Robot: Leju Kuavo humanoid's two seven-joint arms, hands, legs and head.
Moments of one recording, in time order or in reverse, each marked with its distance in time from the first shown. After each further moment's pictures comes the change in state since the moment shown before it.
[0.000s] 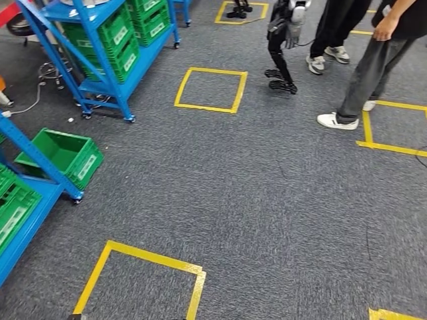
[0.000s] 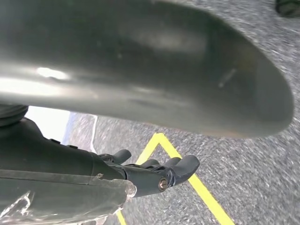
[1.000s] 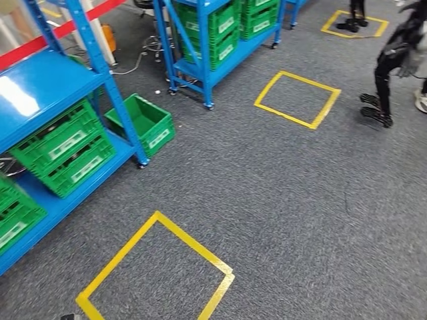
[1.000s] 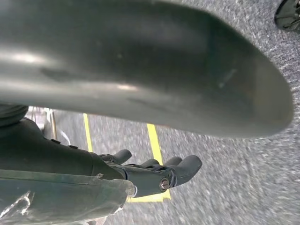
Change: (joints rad) left arm -0.011 -0.002 0.065 0.000 0.054 -0.001 0.009; right arm -0.015 0.007 0.156 0.009 -0.004 0.021 -0.010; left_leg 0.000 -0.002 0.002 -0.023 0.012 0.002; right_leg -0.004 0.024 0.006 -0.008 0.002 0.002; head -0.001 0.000
